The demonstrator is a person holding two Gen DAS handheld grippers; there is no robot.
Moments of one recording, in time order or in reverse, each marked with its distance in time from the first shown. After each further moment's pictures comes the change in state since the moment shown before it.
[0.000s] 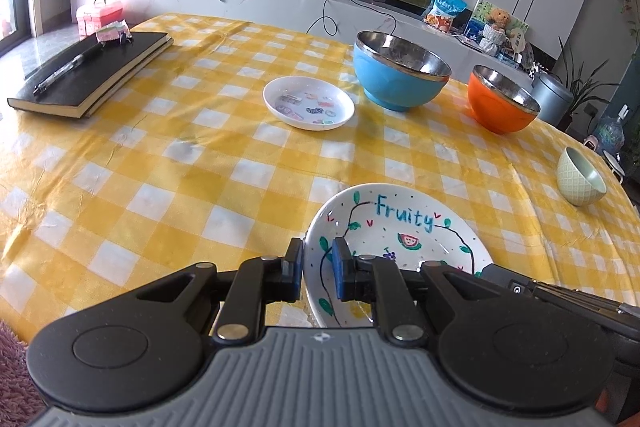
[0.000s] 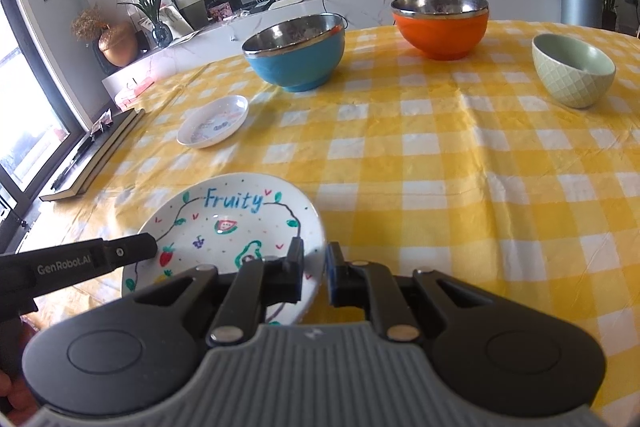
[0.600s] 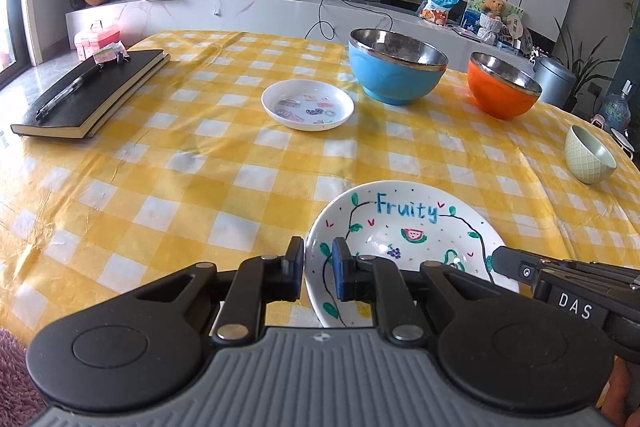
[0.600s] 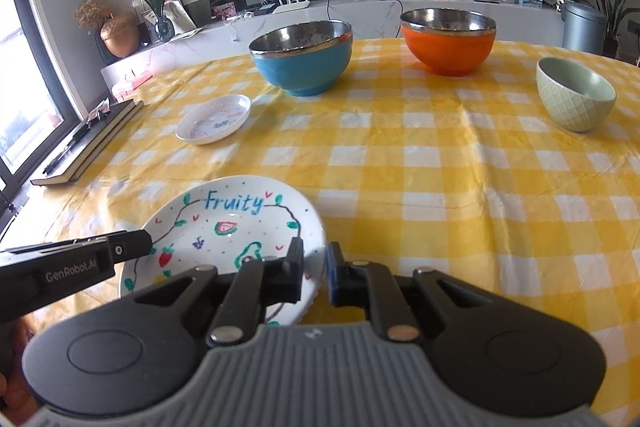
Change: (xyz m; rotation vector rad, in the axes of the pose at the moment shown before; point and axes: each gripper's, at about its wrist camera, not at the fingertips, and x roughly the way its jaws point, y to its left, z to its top) left arm 0.001 -0.008 -0.004 0.074 -0.011 0.038; right arm 0.001 0.010 -0.002 -0.075 -0.020 -0.033
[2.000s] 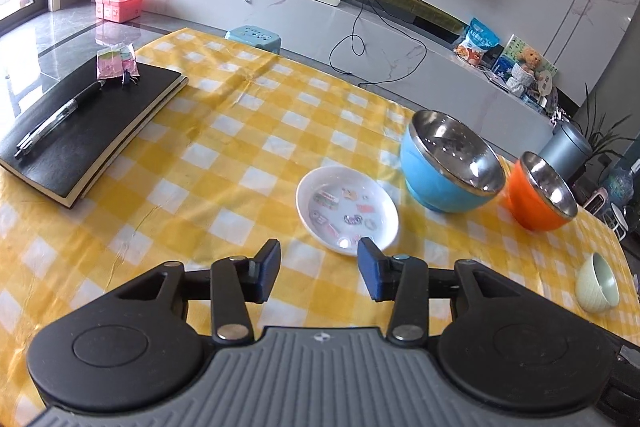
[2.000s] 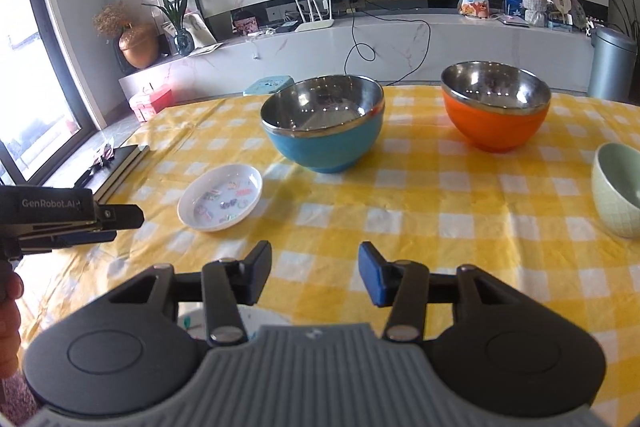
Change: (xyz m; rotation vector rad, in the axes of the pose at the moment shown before) left arm 0.049 0.055 0.103 -0.216 0.014 -0.039; right arm 0.048 0.002 0.085 -0.026 -0.038 0.064
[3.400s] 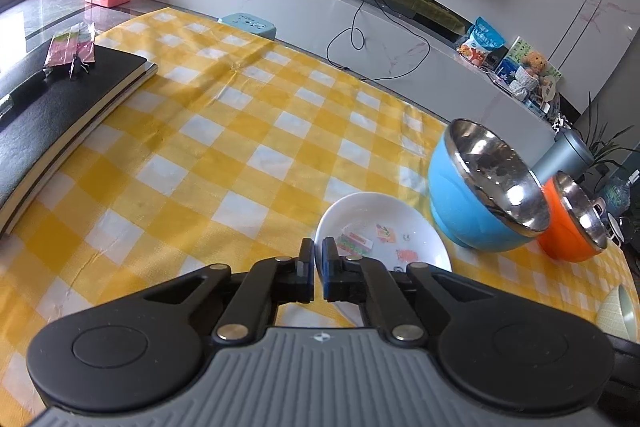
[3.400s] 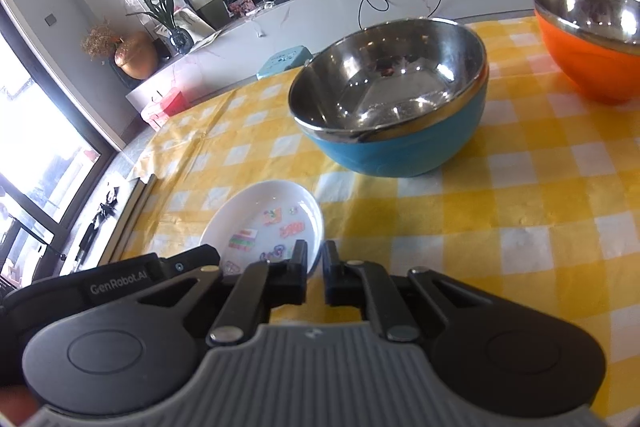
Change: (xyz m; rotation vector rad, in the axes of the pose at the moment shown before) left arm 0.064 0.008 0.018 -0.028 0.017 -0.037; right arm 0.110 0.029 0.034 0.214 0.108 0.119
